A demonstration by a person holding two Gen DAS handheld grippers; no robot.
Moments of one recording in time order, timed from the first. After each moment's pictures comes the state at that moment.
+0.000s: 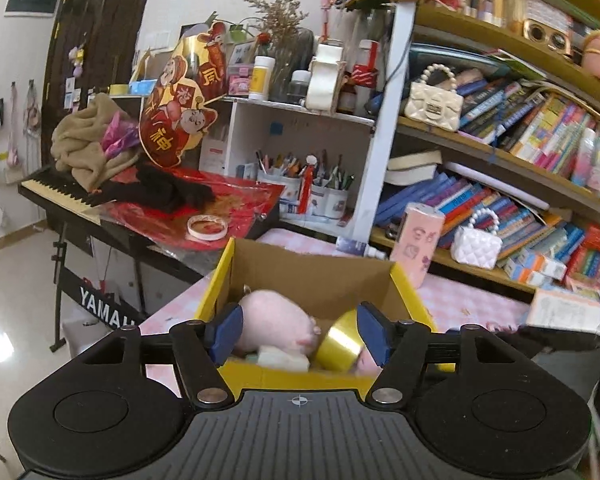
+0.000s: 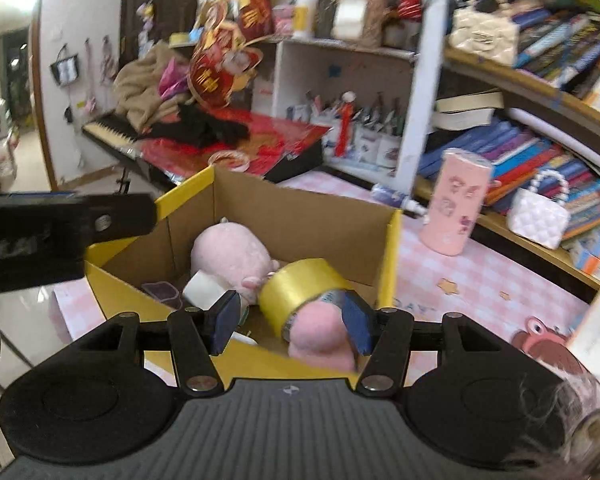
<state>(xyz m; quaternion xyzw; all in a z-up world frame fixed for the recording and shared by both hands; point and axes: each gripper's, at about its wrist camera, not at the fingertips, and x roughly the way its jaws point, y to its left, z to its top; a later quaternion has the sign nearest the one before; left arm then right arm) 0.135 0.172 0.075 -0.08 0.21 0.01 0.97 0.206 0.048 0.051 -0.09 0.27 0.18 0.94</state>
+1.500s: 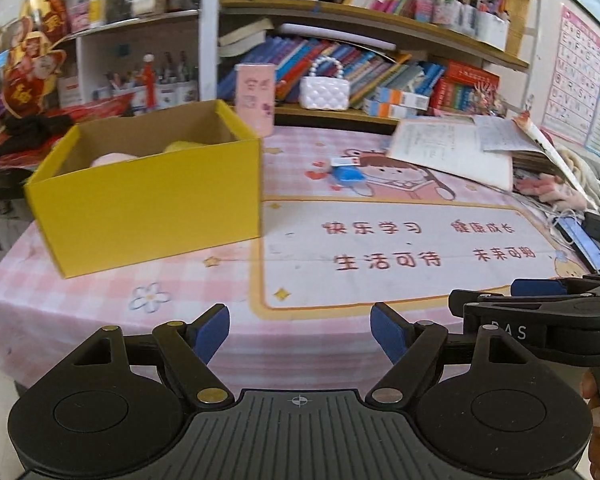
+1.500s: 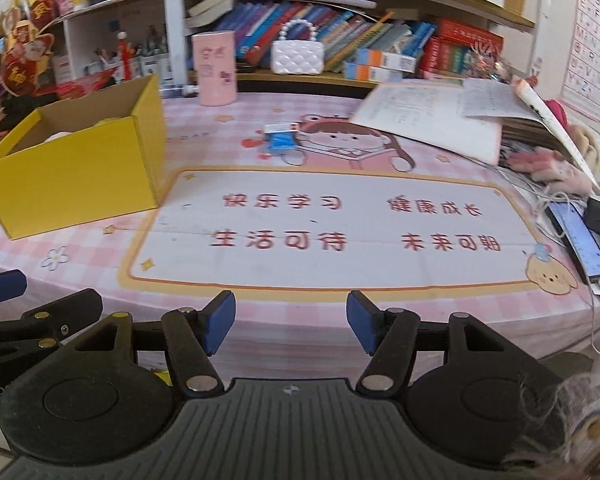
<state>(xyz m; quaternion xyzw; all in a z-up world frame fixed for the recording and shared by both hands) 0.047 0.071 -0.003 0.03 0.33 -0.18 0.93 0.010 -0.070 -0.004 0.04 0.36 -0.11 0.93</state>
